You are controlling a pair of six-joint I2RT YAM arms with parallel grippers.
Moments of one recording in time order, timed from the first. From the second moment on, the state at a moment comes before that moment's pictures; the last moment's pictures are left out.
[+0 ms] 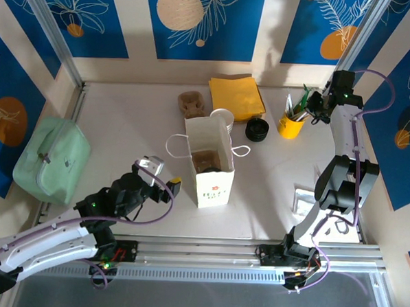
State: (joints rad) left arm -0.98 0.65 0.51 -0.26 -0.36 -0.24; right arm -0.23 1.78 1.69 -0.83 -0.17 0.39
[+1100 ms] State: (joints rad) left arm -0.98 0.66 0.51 -0.26 -0.36 -0.24; right arm -0.17 1.72 1.71 -0.88 -0.13 0.38
